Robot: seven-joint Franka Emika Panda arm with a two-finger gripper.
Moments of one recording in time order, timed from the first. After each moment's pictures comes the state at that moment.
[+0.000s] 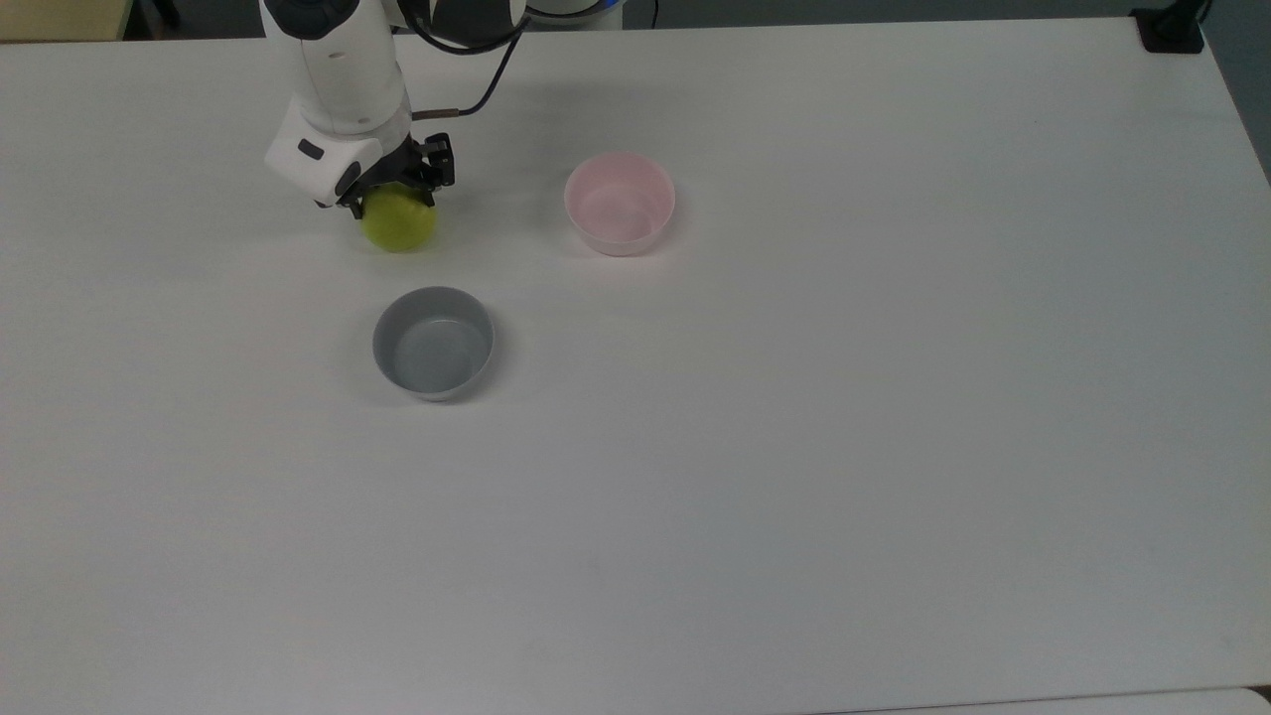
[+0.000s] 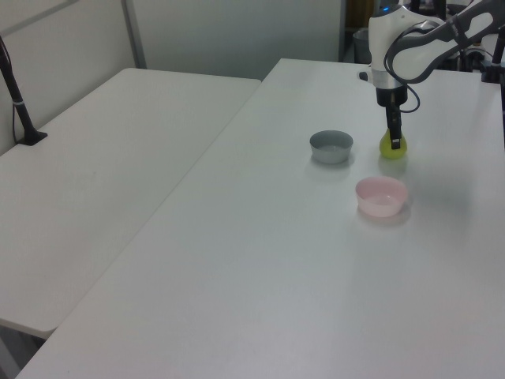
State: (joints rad) arm -0.11 0.17 -0.11 -2.07 -0.13 2.11 -0.43
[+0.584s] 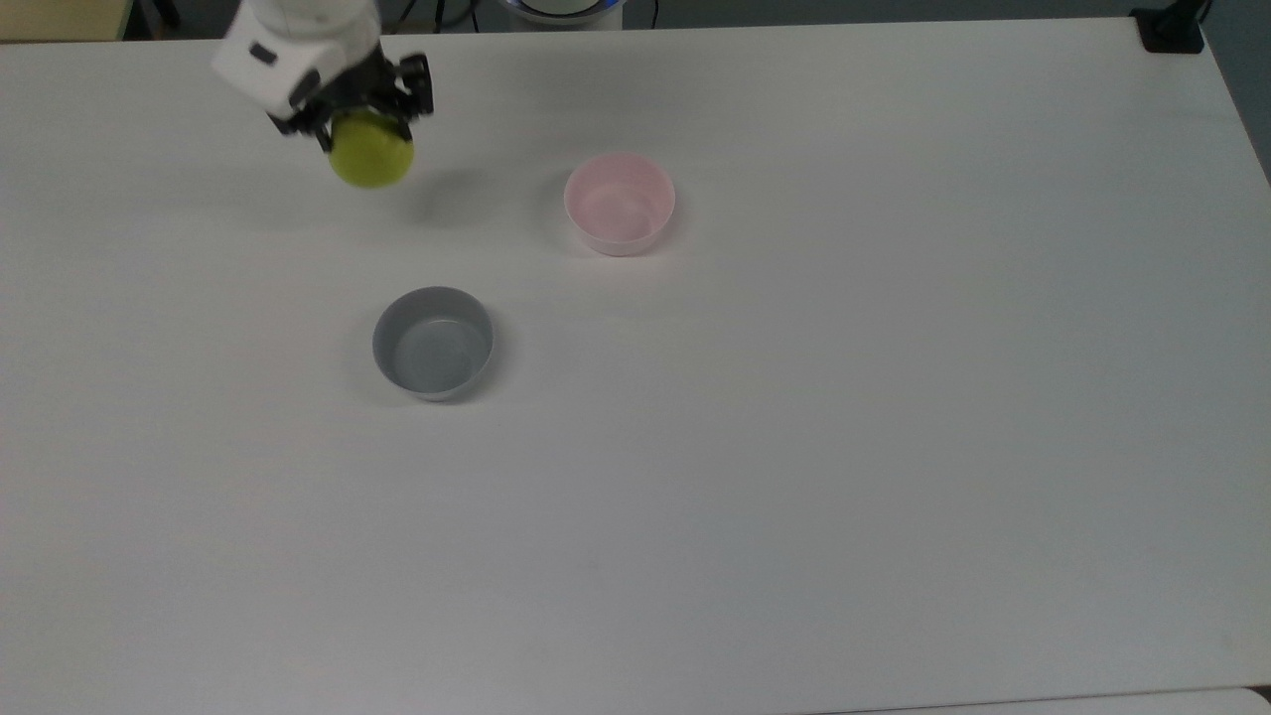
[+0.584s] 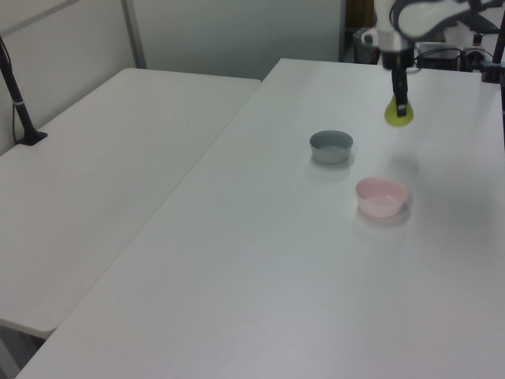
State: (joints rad) arm -0.10 0.04 -0.11 -1.94 -0.12 1.86 -0.43
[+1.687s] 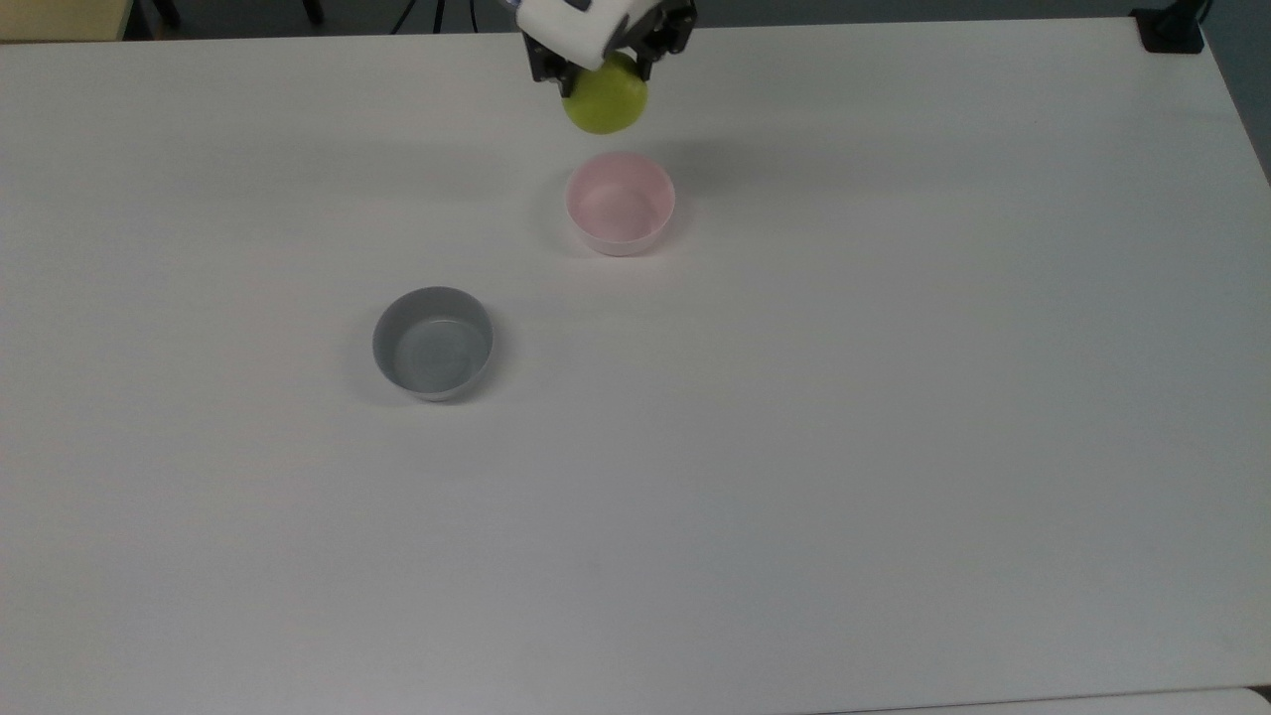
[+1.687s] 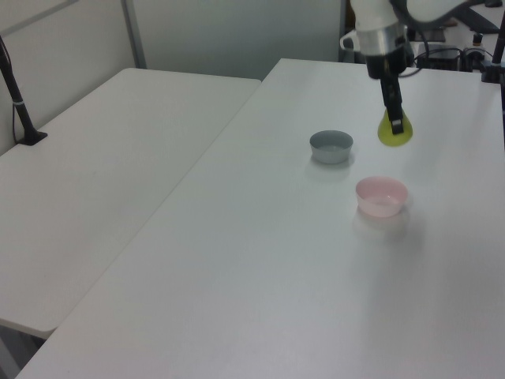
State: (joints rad) arm 0.27 0.01 -0.08 -1.84 -0.04 1.60 -0.09
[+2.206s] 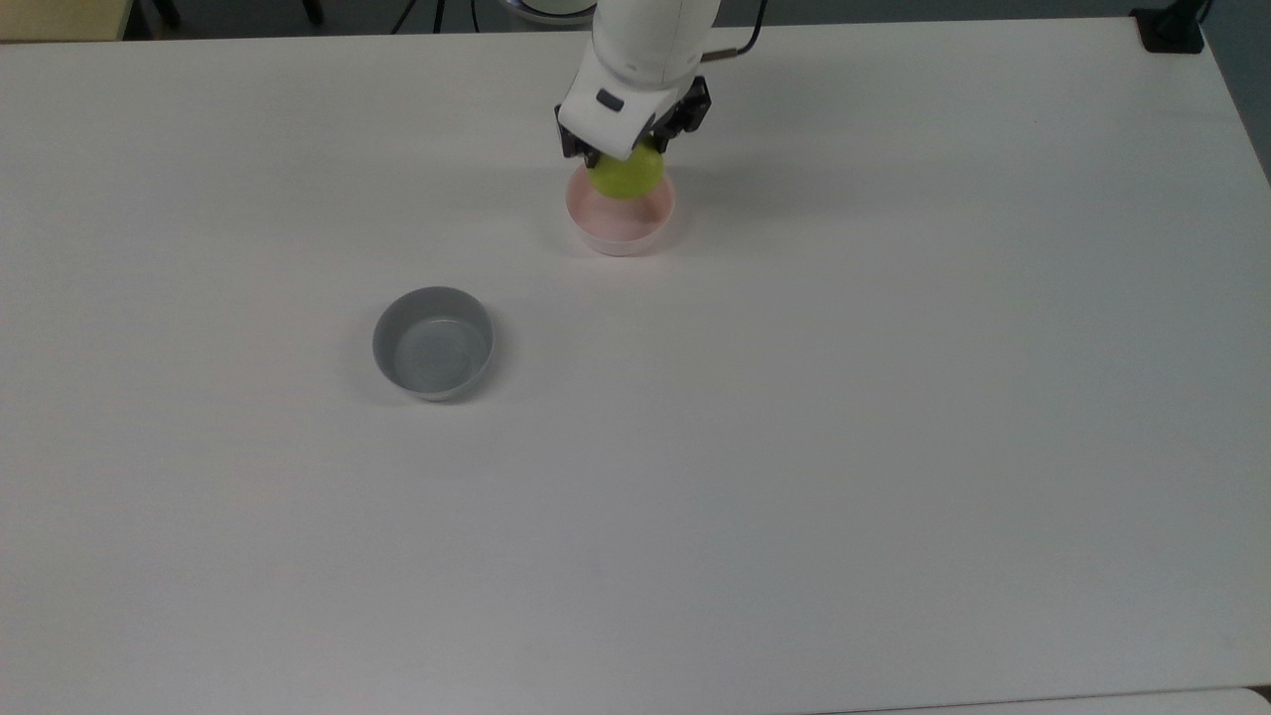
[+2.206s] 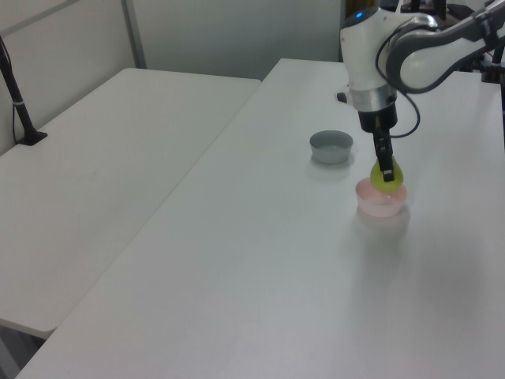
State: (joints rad) arm 0.30 0.09 -0.08 -2.01 -0.04 1.86 -0.05
